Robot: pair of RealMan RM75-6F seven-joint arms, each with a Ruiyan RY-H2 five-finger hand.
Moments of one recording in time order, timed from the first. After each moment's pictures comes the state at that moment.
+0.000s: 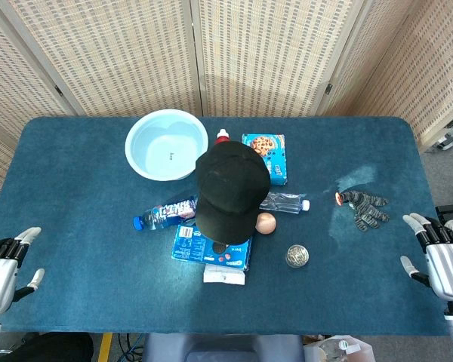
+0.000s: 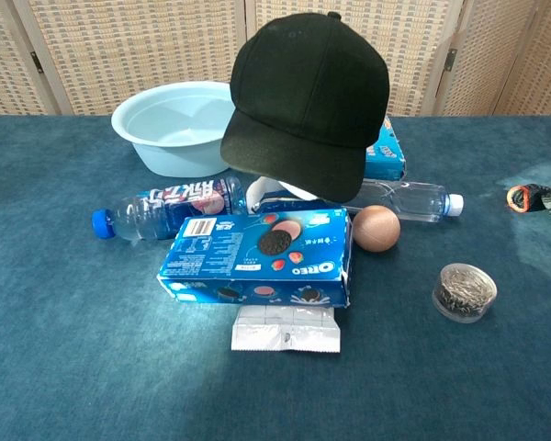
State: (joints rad) left arm -0.07 -1.12 -0.04 -1.63 1.53 1.53 0.10; right arm 0.05 -1.07 0.06 -1.64 -1.51 1.51 -0.08
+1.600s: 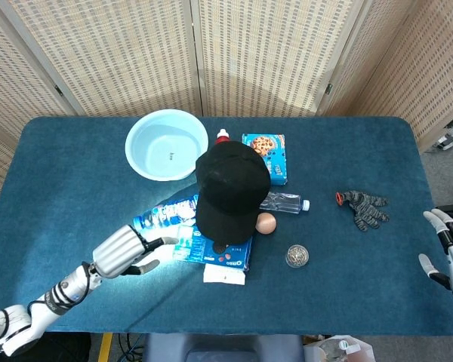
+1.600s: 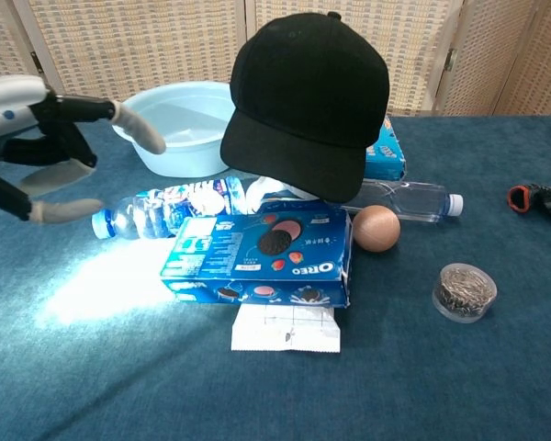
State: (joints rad) left arm -0.59 -1.36 -0.06 -1.36 1.98 1.34 -0.28; right arm 0.02 -0.98 0.07 -1.70 -1.53 1.58 -0.10
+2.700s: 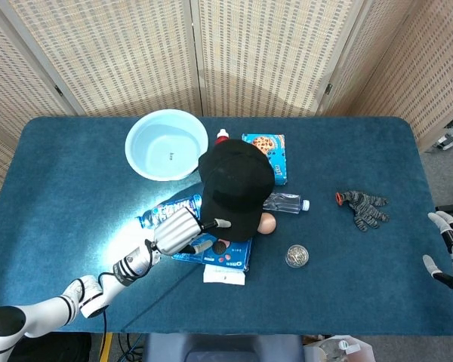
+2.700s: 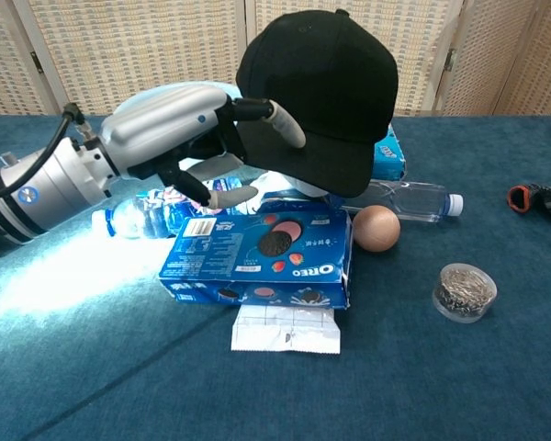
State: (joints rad) left arm -0.83 -1.75 -0.10 -0.99 1.84 1.32 -0.33; right arm 0.02 -0.99 0.08 -1.66 -1.48 1.54 -0.07
